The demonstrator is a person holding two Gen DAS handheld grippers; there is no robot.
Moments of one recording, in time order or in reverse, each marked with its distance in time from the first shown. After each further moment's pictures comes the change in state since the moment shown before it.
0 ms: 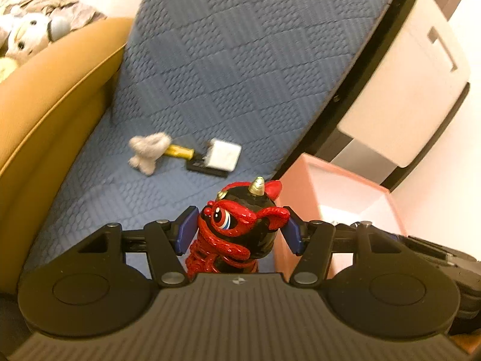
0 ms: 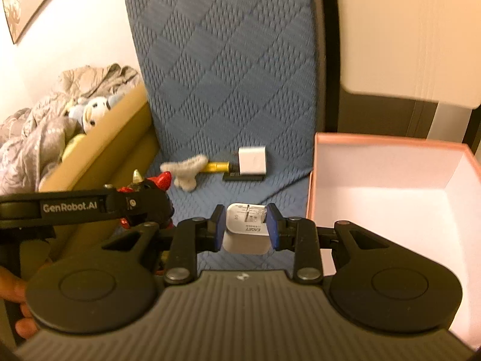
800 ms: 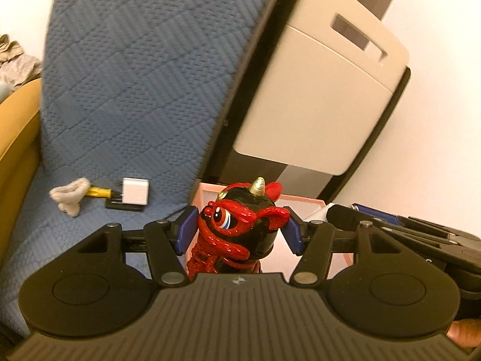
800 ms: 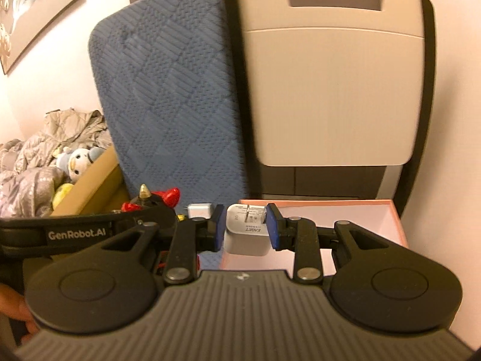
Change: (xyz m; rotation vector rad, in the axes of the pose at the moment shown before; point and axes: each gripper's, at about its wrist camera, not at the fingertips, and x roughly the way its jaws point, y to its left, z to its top) left arm -0.012 -0.171 0.031 0.141 -0.037 -0.068; right arm -0.095 -0.093 0.060 0.017 -0.117 -0.071
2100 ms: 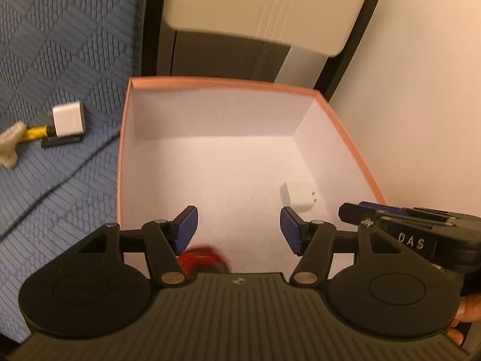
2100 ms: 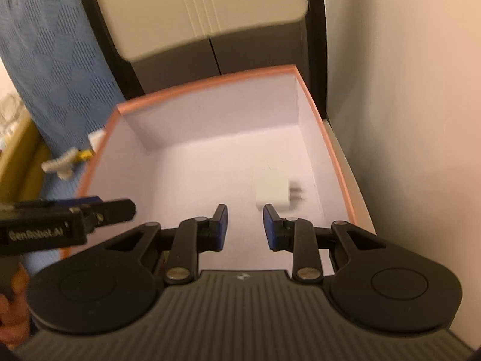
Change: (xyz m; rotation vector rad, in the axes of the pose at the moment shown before) left arm 0.130 -0.063 -0.098 0.144 0.262 0.025; right arm 0.053 -0.137 -0.112 0.213 0.227 -0.118
